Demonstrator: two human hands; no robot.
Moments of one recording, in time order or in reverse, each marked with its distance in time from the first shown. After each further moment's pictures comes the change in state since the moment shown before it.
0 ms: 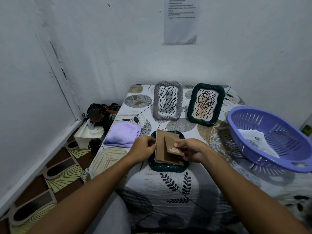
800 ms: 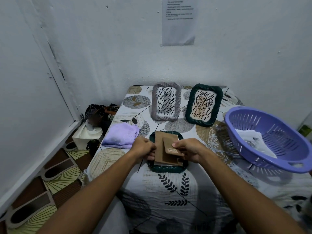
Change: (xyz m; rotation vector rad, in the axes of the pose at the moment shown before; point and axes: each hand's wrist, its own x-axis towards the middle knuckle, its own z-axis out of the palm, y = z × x) left_hand 0.006 0.020 0.006 -0.540 -0.081 -0.482; right_hand -0.009 0.000 0.002 -0.051 0.075 -0.086
